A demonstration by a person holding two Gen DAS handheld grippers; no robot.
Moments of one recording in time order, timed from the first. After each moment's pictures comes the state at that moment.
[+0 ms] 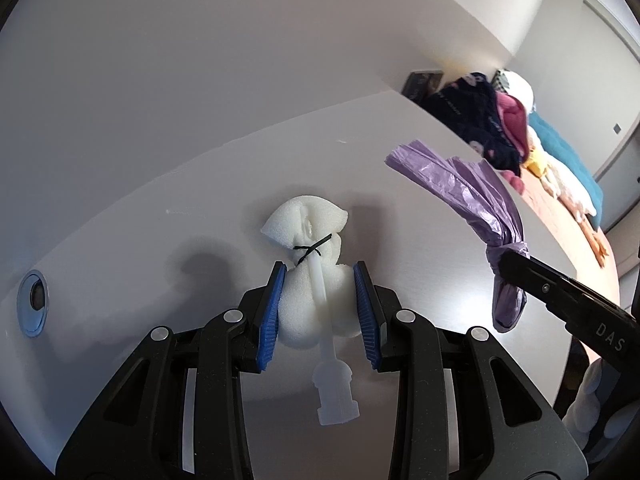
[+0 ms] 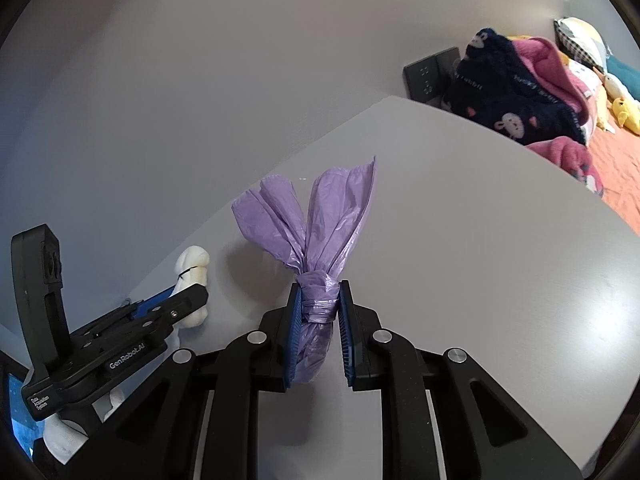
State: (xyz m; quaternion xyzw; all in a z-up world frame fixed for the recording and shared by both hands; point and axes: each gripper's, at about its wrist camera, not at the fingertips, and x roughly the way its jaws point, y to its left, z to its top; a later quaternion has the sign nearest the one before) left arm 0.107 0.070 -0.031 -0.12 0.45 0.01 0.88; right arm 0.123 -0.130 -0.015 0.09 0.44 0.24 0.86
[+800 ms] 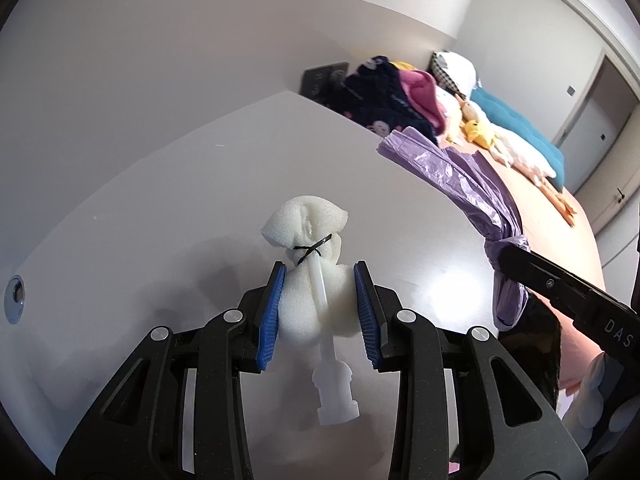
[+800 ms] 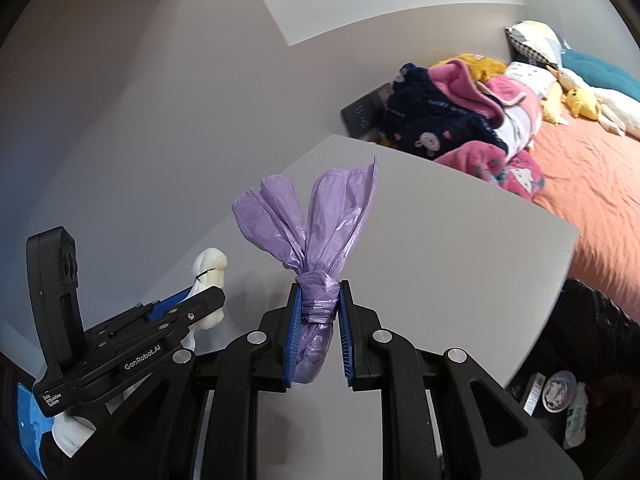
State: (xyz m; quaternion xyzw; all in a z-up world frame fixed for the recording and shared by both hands) left arm 0.077 -0.043 0.005 -0.07 0.43 -0.08 0.89; right arm 0.047 -0.245 0.023 0.13 0.39 0.19 0.89
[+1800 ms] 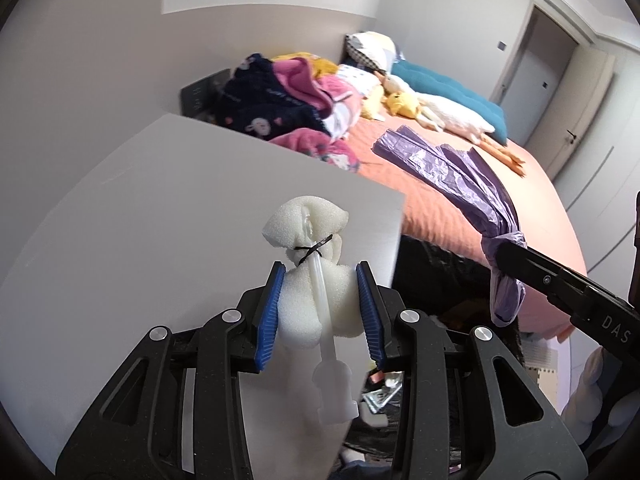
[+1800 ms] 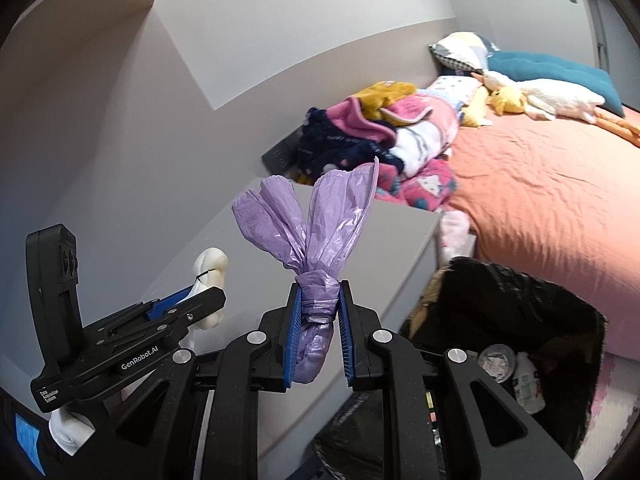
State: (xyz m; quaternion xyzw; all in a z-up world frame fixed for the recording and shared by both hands) left arm 0.064 -0.172 0.023 -0.01 0.42 -0.20 0.89; right arm -0.026 -0.379 0.039 0.17 0.35 0.09 0.92
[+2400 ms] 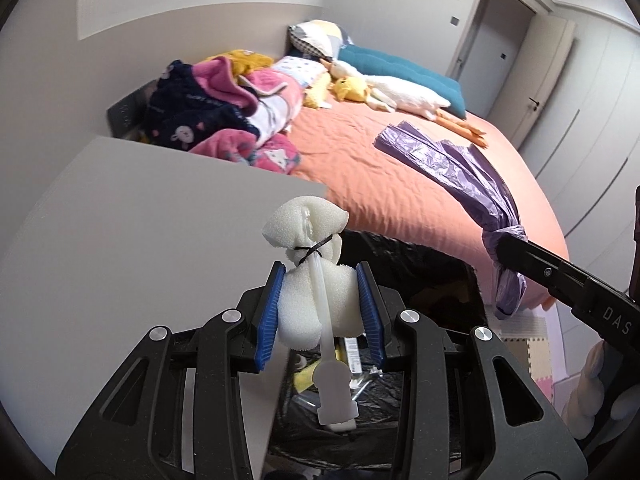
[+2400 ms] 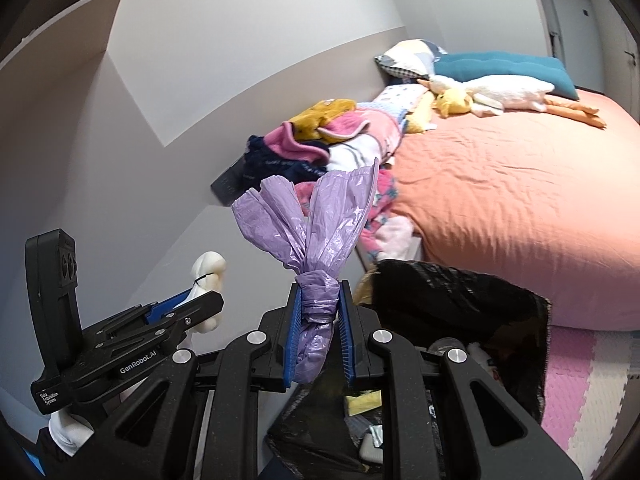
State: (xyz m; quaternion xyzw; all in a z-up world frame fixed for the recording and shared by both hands) left arm 0.056 -0.252 0.022 0.02 0.42 -0.27 0.87; right arm -0.061 -0.454 0.037 0.20 0.33 0.02 0.92
